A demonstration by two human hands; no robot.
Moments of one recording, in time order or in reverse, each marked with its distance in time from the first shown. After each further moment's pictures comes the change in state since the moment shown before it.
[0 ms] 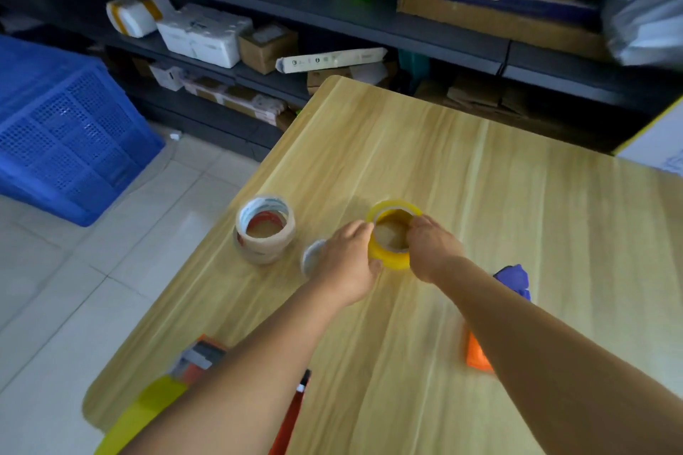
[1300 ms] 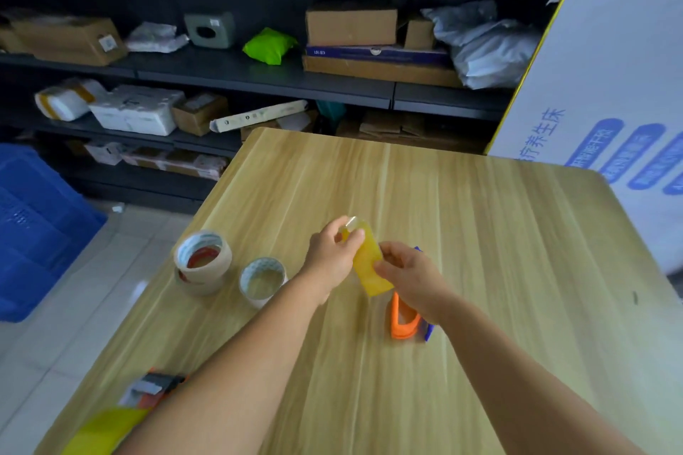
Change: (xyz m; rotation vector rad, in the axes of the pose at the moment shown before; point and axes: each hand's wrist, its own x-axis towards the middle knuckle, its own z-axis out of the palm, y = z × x) left_hand -0.022 0.107 -0.001 -0.854 -0.001 -0.155; right_hand -0.140 0.067 -0.018 1.205 0.193 -0.033
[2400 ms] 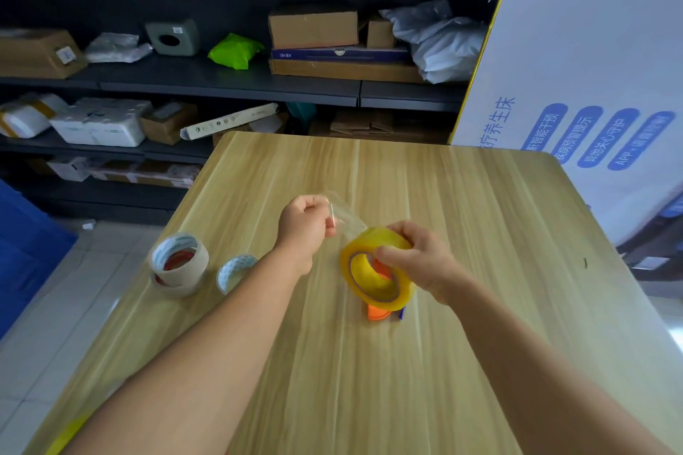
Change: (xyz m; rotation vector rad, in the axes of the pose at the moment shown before) left_hand -0.017 0.042 0.006 -0.258 0.094 0.026; right_hand -0.034 -0.007 -0.044 -0.034 0.150 0.046
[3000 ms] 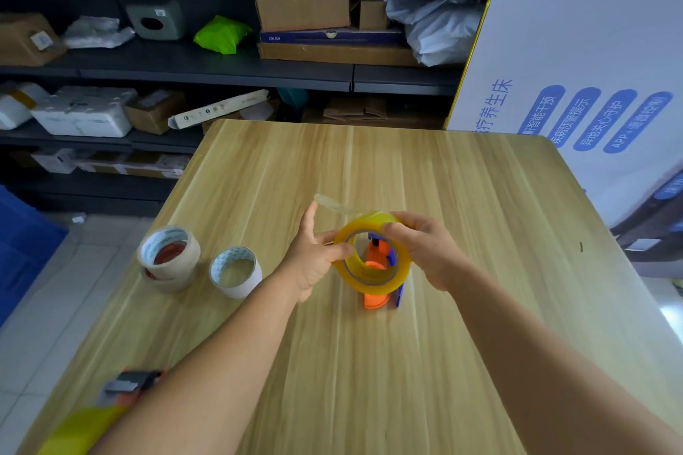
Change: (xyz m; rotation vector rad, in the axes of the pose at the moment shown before) left_hand -0.013 -0.048 -0.007 0.073 -0.356 -0.131; right_hand 0.014 0.018 -0.008 0.206 -0.028 0.052
